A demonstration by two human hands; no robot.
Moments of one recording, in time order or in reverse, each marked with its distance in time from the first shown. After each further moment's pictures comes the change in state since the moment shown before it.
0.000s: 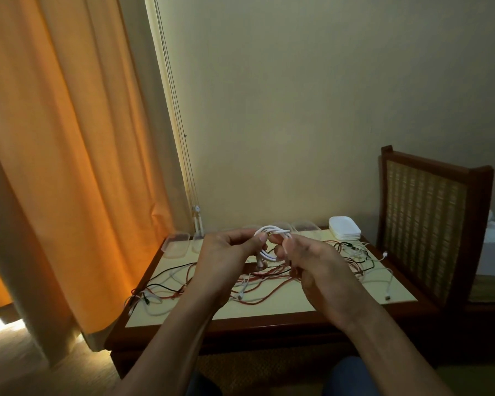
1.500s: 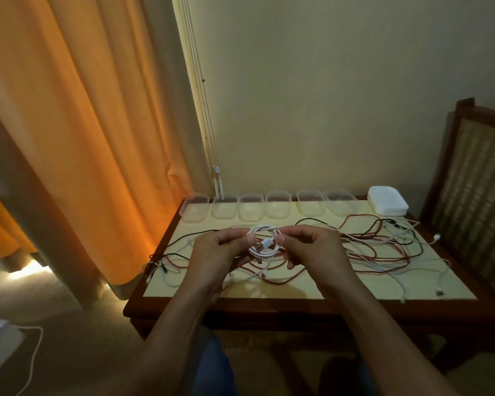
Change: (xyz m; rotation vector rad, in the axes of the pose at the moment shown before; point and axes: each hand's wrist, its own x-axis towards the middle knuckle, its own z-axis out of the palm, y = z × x) left_hand 0.082 -0.099 -0.068 -0.151 0.164 -0.256; right_hand 0.121 0.105 -0.004 -0.217 0.195 0.149
